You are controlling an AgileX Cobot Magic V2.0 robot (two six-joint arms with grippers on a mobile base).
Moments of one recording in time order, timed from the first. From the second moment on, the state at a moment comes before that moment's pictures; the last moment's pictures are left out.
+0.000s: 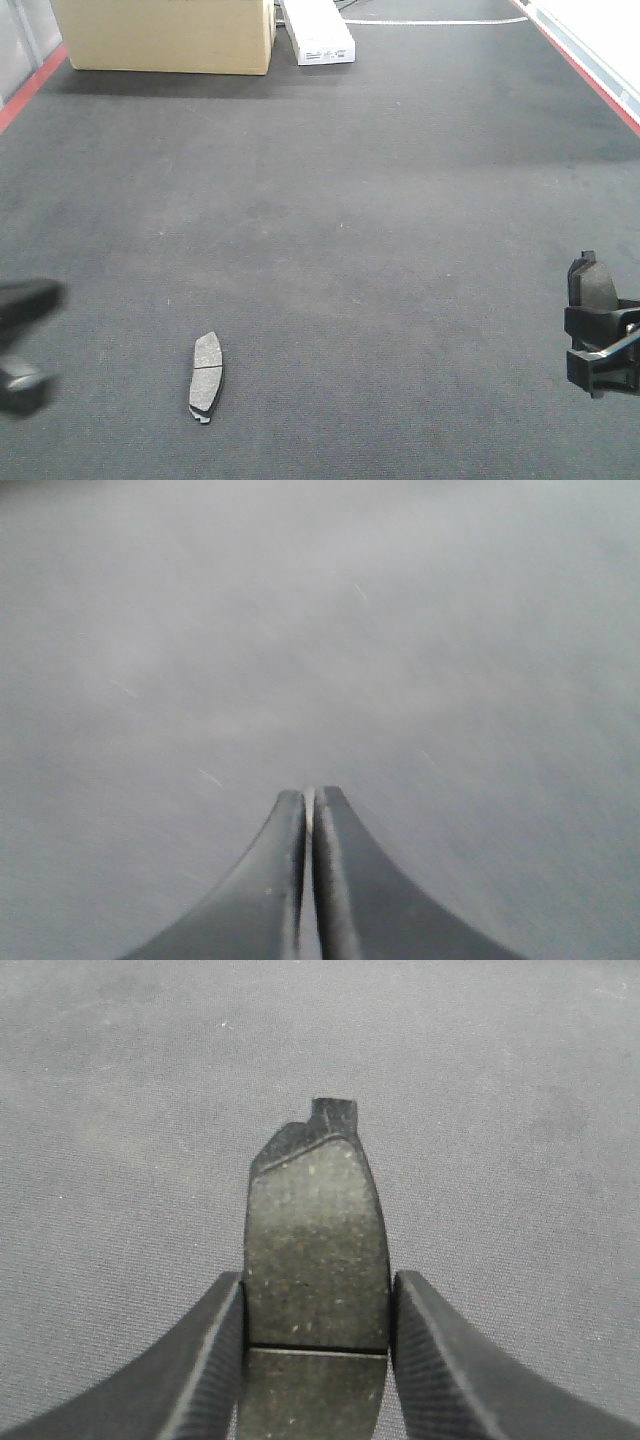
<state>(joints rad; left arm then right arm) -0.42 0.69 -0.66 0.01 0.52 -0.02 0.20 0.78 -0.61 0.02 0.54 0.02</state>
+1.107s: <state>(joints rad) -0.42 0.23 -0.46 0.06 0.48 -0.03 0.20 0.78 -0.61 0.02 0.54 0.02</state>
